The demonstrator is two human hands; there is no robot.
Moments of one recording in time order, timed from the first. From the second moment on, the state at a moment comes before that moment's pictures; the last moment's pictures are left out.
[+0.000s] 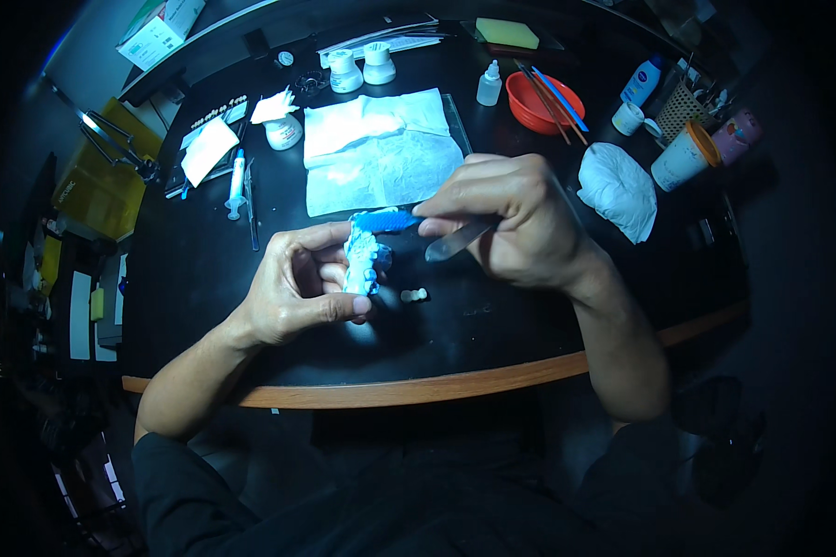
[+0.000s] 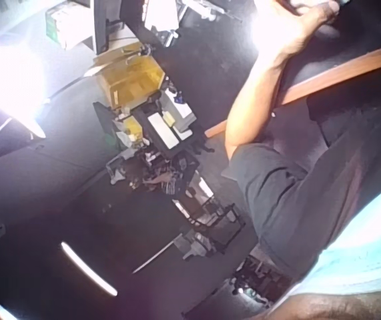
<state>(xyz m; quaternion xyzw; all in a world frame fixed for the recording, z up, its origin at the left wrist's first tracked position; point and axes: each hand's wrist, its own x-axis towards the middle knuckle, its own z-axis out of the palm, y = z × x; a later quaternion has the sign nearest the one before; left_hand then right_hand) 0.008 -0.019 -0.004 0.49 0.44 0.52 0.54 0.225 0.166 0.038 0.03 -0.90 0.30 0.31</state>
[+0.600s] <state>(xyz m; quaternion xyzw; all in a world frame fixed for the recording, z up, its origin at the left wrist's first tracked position) 0.003 -0.021 0.001 0.49 0.42 0.51 0.57 0.237 0.173 0.034 -0.14 -0.97 0.18 0.06</state>
